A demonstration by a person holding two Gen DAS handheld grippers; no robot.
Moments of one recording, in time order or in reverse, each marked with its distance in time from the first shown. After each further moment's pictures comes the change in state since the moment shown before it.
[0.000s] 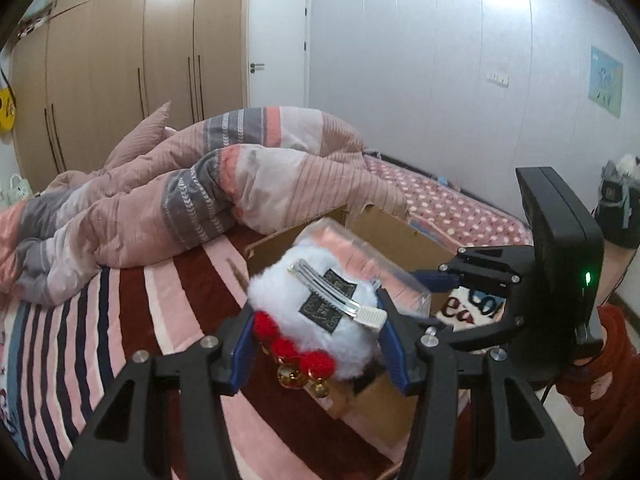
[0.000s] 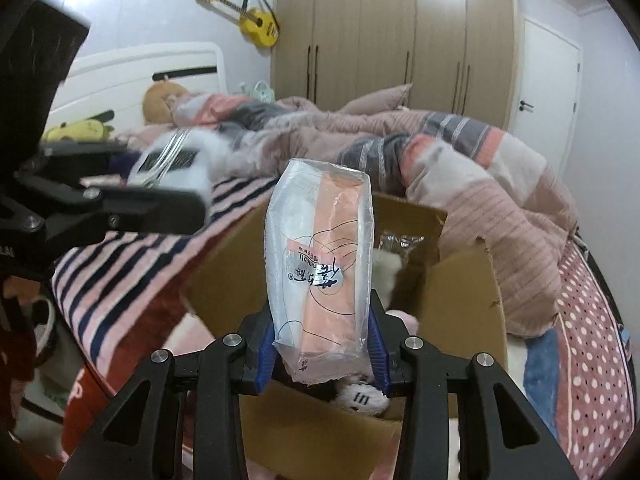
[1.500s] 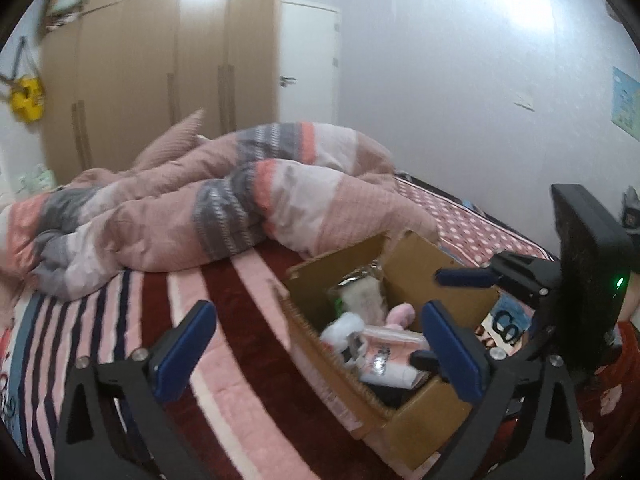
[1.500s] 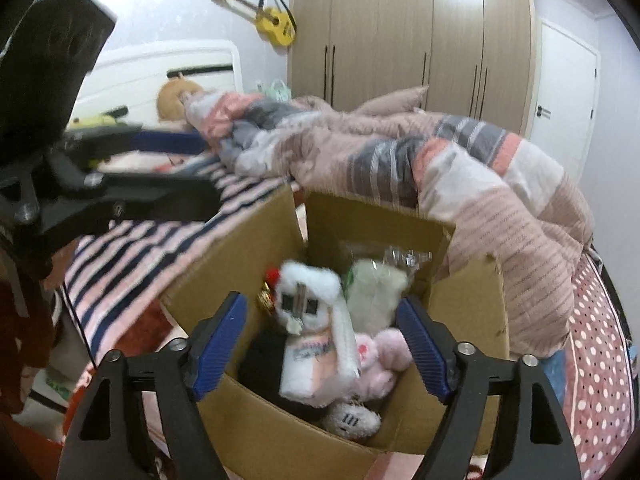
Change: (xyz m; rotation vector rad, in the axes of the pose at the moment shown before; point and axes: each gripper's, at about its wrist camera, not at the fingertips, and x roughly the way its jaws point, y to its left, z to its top) left arm -0.014 0.024 -0.002 -0.087 -0.091 0.104; right arm 0.004 -0.011 0.010 -0.029 -0.042 0.062
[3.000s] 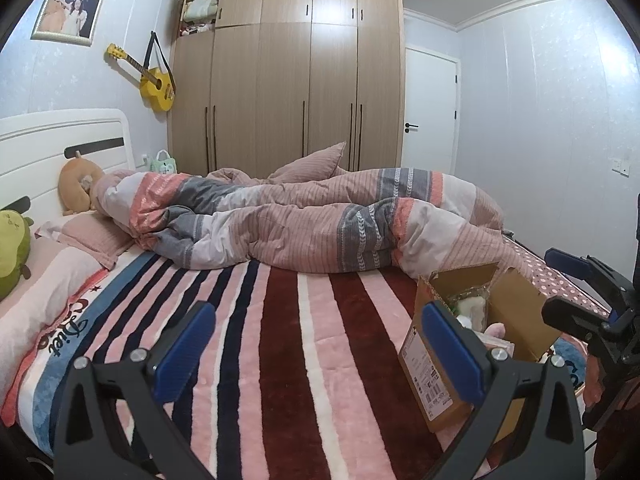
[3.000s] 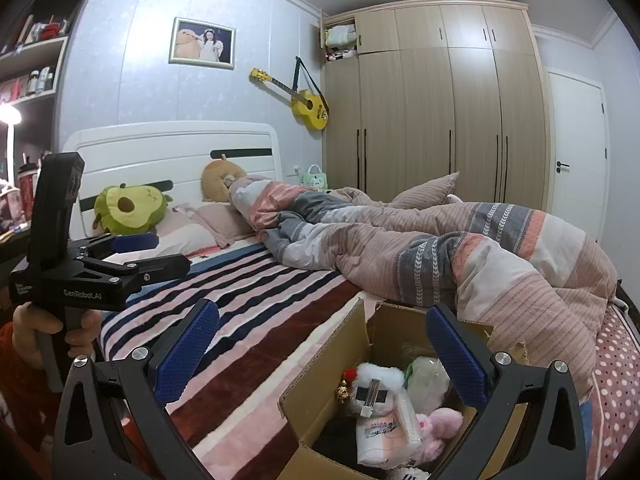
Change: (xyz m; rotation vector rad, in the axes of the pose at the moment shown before) left arm -0.089 0.043 -0.053 -0.205 -0.161 0.392; right arm -0.041 0.032 0.027 -0.014 -0.297 0.130
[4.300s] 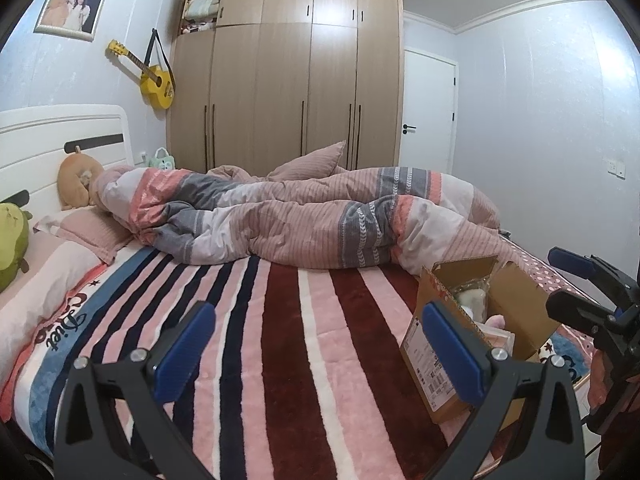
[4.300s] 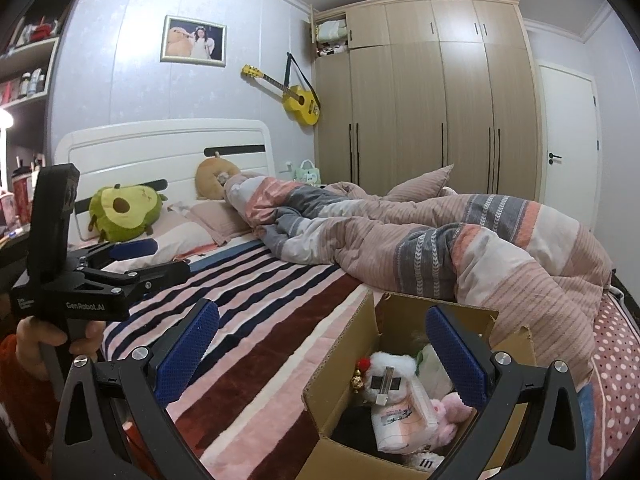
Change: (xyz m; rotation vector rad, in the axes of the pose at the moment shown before) left arm -0.004 0.008 -0.013 -0.018 -0.001 -0.006; right arm -0.007 0.027 -0.004 0.024 0.017 -0.044
